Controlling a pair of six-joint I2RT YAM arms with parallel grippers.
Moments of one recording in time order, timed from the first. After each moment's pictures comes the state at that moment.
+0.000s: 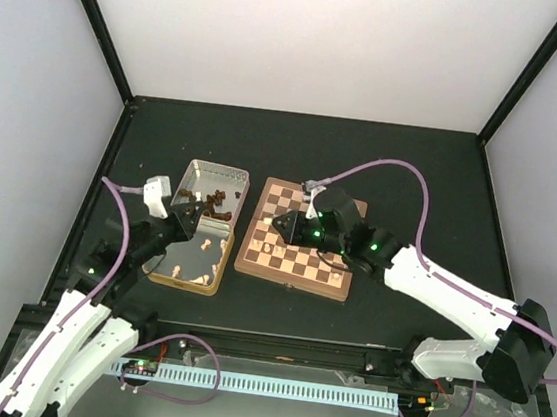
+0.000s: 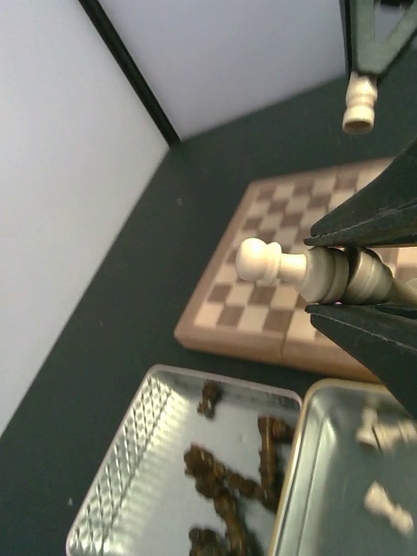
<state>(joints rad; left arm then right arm) -0.33 0.51 0.62 -0.43 0.15 -0.75 0.92 1.27 0.96 -0.16 -0.16 0.90</state>
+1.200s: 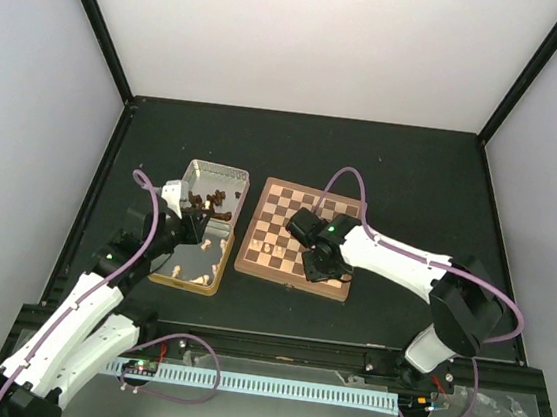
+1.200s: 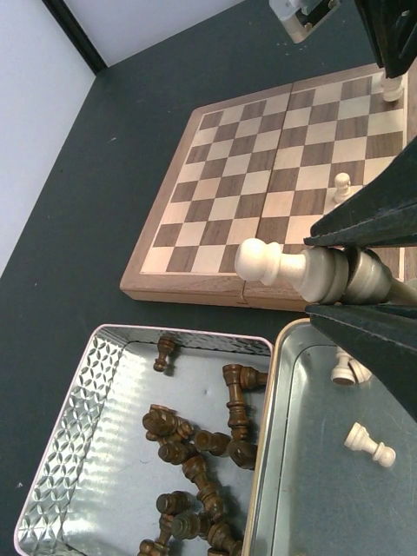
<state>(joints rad) -0.33 0.65 0.56 -0.41 0.14 -0.55 0.92 1.60 1.10 -0.99 0.15 0.62</state>
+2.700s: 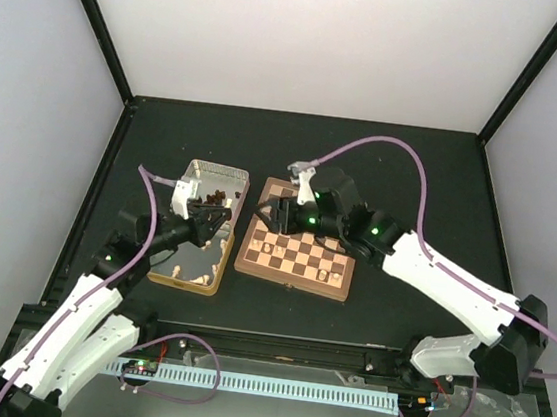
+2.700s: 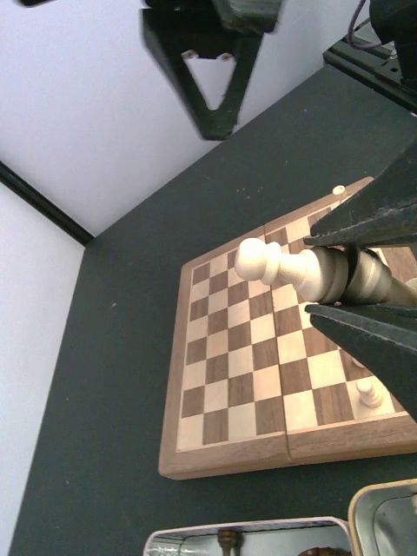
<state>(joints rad) -0.33 0.65 0.56 -0.22 0.47 -0.50 0.92 1.30 1.17 -0.43 -0.14 0.64</state>
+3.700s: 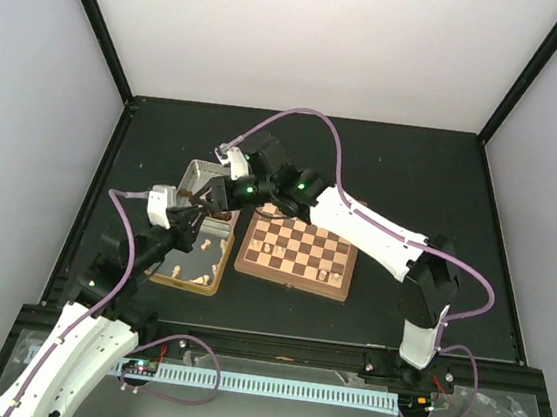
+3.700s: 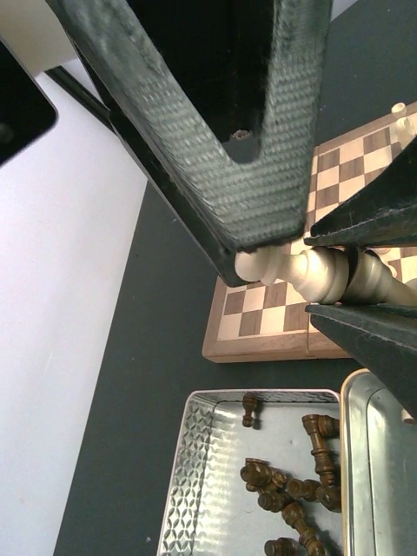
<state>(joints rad) -0.33 0.41 0.51 -0.33 0.20 -0.48 0.97 1.85 1.72 -0.42 -0.48 0.65</state>
